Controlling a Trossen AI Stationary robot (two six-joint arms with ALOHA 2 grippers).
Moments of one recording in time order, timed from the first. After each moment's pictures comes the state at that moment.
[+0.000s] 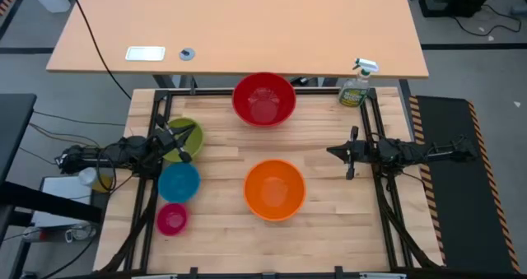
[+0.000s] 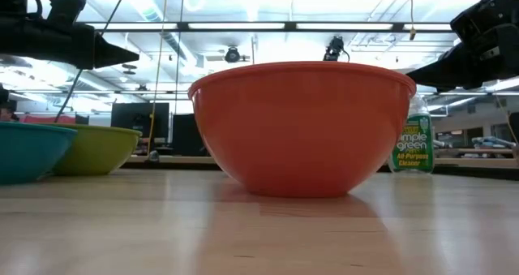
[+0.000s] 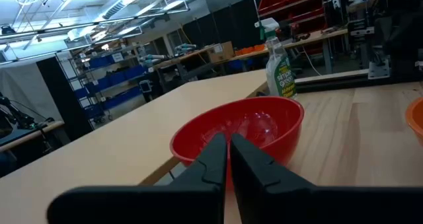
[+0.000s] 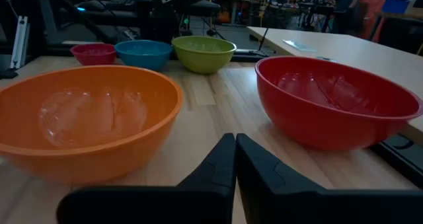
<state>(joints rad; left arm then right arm) -0.05 0.01 0.08 0.06 -0.68 0.37 0.09 0.14 0.06 -0.08 0.31 -0.05</state>
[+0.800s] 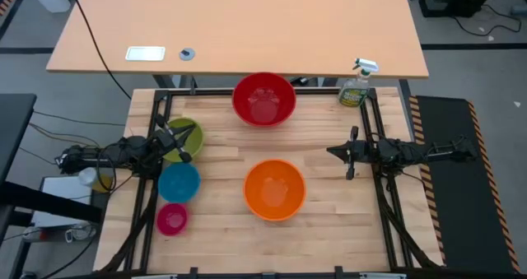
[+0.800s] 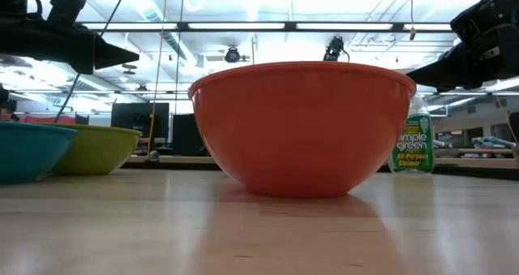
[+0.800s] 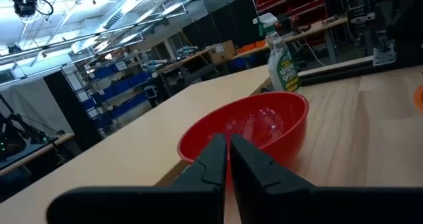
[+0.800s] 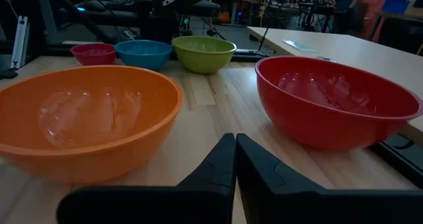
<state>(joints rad) -0.05 0.01 0.08 0.05 -0.68 0.46 0.09 0.14 0.06 -0.08 0.31 -0.05</state>
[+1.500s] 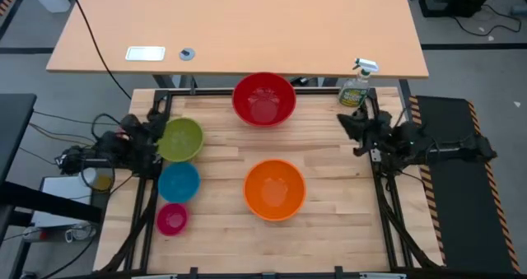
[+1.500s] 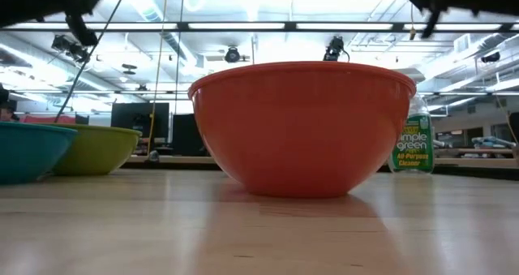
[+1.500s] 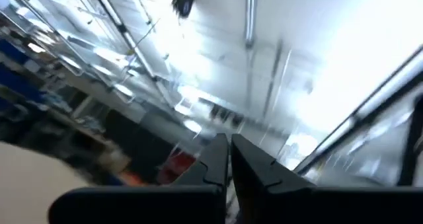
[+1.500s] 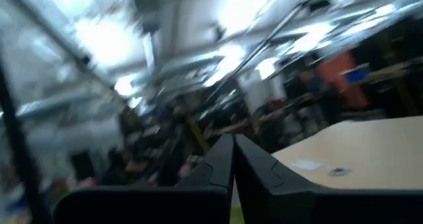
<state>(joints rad) -0.04 0.01 0.09 0.71 -0.50 -0.28 -0.03 0.49 0.29 0.62 0.30 0.24</state>
